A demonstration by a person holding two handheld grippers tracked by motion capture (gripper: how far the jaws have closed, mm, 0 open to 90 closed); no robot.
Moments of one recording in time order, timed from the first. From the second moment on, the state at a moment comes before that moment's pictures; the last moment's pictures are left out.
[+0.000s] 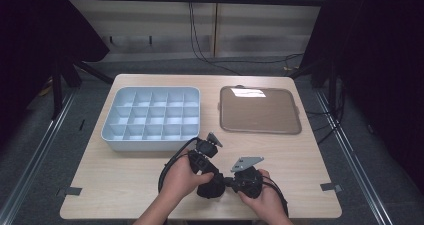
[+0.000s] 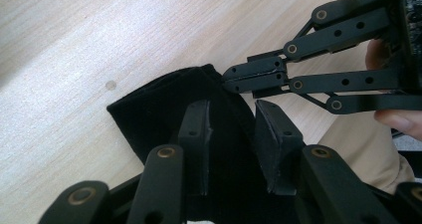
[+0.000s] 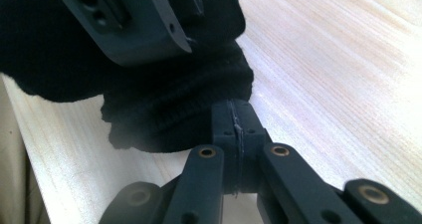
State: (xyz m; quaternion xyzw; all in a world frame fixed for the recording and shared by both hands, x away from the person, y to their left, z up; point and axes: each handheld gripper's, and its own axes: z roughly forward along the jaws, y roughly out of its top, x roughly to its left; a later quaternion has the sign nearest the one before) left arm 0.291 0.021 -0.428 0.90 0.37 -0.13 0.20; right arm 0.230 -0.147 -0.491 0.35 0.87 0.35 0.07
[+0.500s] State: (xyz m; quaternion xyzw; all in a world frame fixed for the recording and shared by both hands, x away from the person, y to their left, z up) left arm 0.293 0.023 -0.428 0.90 0.38 -0.13 0.20; right arm 0.230 -0.145 -0.492 0.36 0.87 0.34 0.07
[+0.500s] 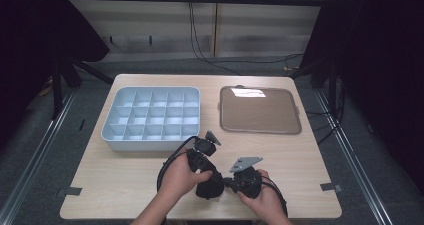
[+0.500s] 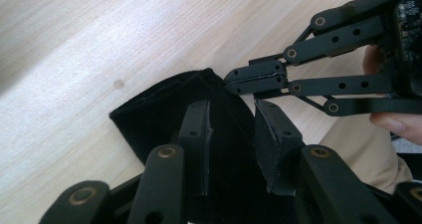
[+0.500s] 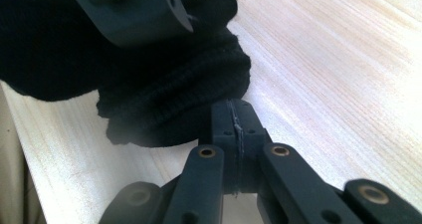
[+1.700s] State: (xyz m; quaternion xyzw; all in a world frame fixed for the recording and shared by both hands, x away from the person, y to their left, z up) left arm 0.289 0.010 -0.440 0.91 0.35 -0.10 0.18; right arm 0.237 -0.169 -0.494 0.39 0.85 0.35 0.10
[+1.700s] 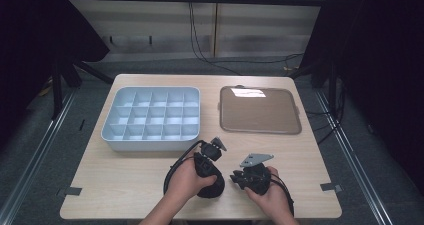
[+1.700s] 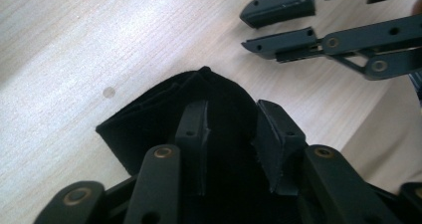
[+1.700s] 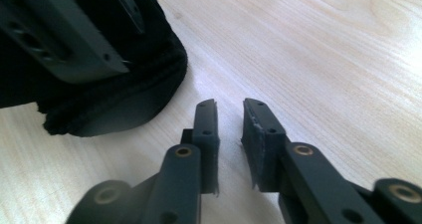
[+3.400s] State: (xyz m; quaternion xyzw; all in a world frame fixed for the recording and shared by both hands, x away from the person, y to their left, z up) left arm 0.296 0.025 -0.419 0.91 0.37 -0.11 0.19; right arm 0.244 -0.182 -0.510 0.43 0.81 0.35 0.17
